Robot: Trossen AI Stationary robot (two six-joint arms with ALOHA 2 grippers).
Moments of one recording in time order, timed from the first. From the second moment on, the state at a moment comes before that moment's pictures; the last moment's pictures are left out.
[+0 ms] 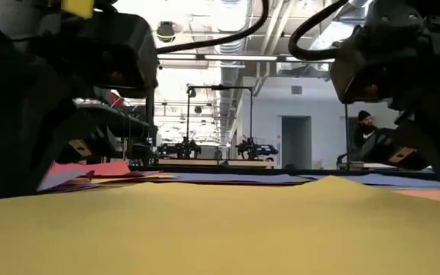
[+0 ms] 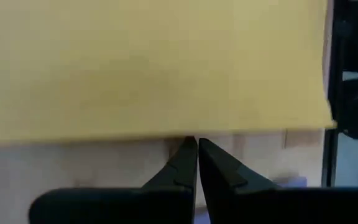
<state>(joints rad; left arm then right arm) -0.50 1.84 1.02 -0.21 0.23 -0.63 0.50 1.79 0.92 -0.21 -0.23 0.67</state>
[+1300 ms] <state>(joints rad) 0.38 1.39 1.02 -0.44 0.41 -0.46 -0.30 1.32 0.91 -0.62 -0.34 0.75</state>
